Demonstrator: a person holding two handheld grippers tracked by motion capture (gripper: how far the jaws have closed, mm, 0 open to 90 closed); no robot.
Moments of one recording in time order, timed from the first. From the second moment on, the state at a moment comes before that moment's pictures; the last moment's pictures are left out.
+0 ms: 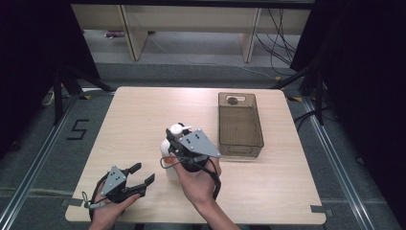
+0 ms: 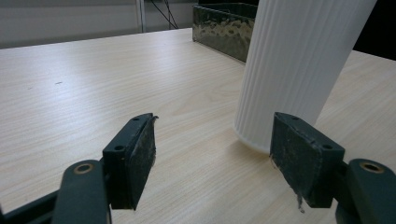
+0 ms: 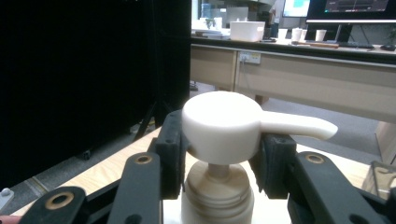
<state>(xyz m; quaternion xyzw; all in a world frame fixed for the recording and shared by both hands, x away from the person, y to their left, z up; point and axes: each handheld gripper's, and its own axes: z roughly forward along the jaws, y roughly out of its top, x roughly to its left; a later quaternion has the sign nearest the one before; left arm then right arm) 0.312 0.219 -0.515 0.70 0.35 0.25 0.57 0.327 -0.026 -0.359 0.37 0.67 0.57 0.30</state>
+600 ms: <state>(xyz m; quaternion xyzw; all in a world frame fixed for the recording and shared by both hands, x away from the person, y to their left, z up) 0.312 0.217 -0.515 0.70 0.36 0.25 0.56 0.316 -0.080 -0.338 0.38 0.64 0.58 0.33</state>
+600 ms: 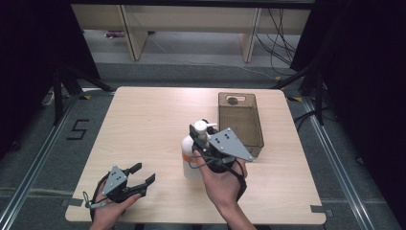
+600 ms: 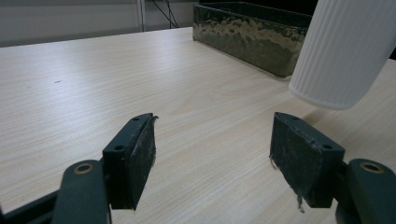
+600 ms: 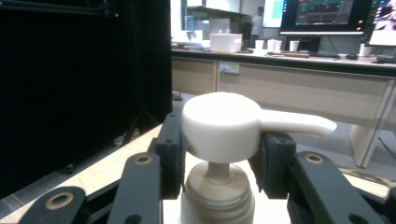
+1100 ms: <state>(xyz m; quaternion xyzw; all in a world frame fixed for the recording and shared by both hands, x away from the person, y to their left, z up) 0.312 0.217 -0.516 0.70 0.36 0.25 0.56 0.312 -0.120 -0.333 0.41 0.62 0.57 0.35</state>
